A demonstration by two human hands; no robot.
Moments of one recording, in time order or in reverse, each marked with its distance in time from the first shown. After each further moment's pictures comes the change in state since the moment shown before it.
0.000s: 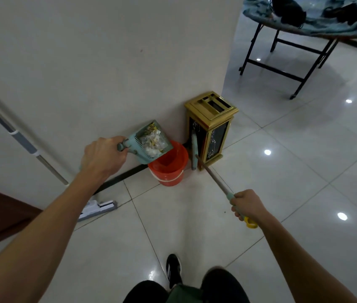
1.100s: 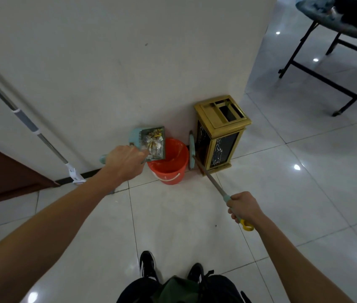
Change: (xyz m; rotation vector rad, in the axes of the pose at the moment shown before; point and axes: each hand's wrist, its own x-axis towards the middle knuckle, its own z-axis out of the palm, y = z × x) left_hand 0.059 0.167 0.067 0.523 -0.283 0.137; right_hand 0.148 -0.026 -0.126 -0.157 -0.207 -0.020
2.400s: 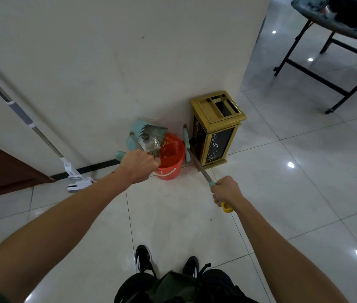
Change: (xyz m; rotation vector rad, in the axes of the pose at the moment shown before) left_hand -0.011 0.047 0.013 0.165 0.037 0.264; right_hand -0.003 -0.022 0.027 -0.055 0.043 -0.069
